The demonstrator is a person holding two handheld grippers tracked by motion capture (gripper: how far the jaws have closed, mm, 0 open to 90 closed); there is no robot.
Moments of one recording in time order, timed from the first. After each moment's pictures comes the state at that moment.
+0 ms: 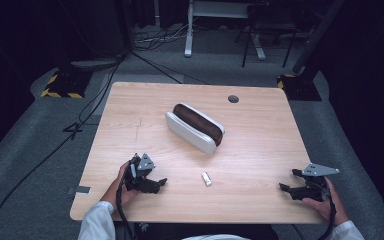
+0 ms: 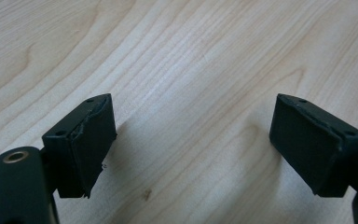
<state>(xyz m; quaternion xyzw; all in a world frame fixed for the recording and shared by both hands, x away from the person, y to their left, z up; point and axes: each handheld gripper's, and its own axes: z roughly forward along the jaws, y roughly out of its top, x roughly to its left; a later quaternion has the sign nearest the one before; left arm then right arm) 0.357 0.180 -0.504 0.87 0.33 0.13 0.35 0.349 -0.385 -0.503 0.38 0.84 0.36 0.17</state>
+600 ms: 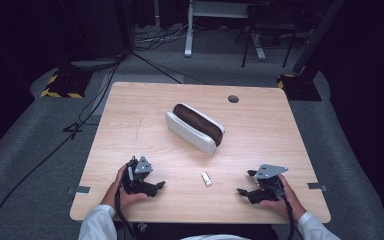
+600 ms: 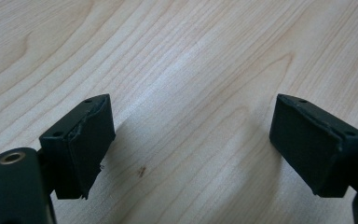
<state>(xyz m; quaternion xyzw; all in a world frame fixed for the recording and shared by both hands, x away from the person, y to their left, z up) 0.349 0.185 -0.505 0.87 0.33 0.12 0.35 0.348 -0.245 -0.503 0.26 0.88 0.38 0.12</state>
